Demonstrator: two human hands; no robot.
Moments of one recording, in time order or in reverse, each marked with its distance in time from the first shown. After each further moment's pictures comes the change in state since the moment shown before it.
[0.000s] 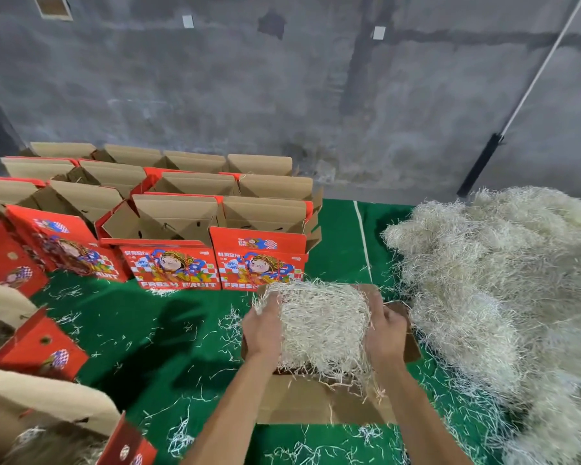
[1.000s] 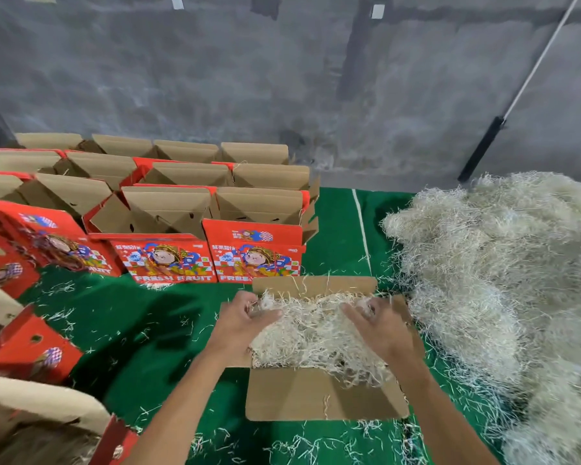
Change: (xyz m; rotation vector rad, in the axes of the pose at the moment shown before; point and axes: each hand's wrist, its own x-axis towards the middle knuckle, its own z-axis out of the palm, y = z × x) left_hand 0.046 0.007 -0.058 0.835 -0.303 0.353; right_hand 0.025 0.009 -0.020 -0.818 -0.328 -0.177
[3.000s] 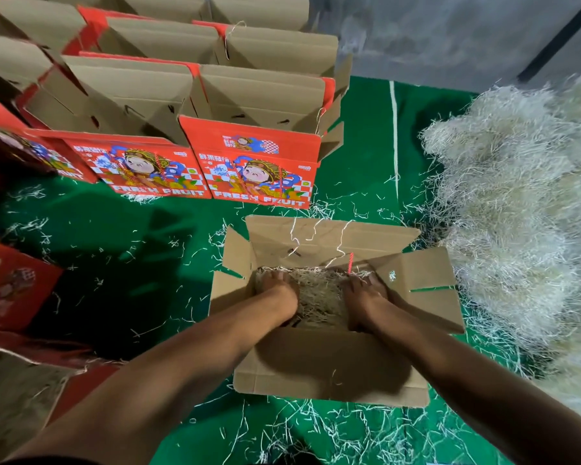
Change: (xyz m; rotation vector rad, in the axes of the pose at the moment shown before) left_hand 0.066 -0.038 0.139 1.432 -0.754 -0.117; right_hand 0.068 0.035 0.113 -1.034 -0.676 -0.220
